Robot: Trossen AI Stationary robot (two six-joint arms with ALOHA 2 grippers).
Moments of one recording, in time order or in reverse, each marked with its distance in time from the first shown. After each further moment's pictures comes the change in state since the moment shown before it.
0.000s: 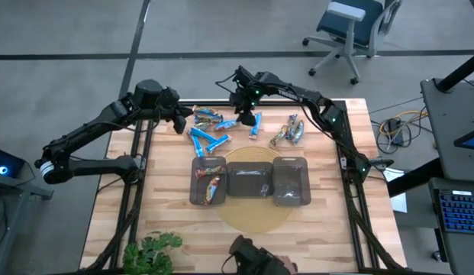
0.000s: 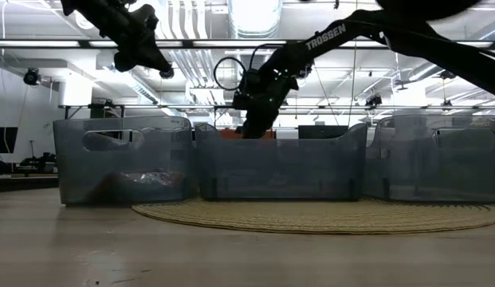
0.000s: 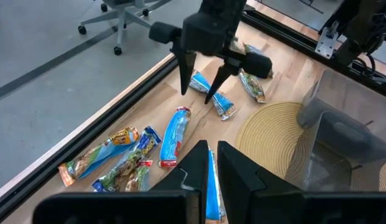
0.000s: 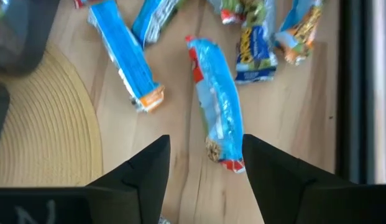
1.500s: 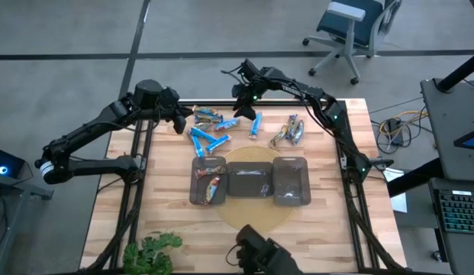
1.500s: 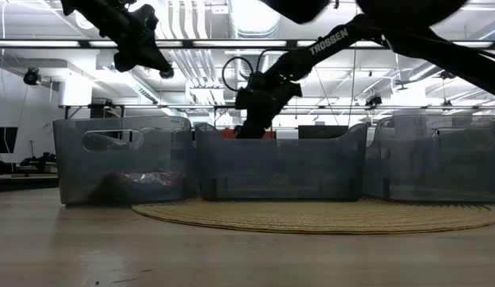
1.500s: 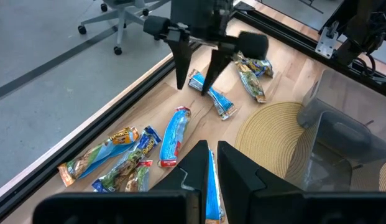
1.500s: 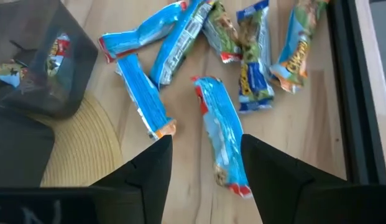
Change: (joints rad) left arm 0.000 0.000 -0.001 0.000 0.000 0.000; right arm -0.062 -0.003 -0.016 0.081 -0.226 0.092
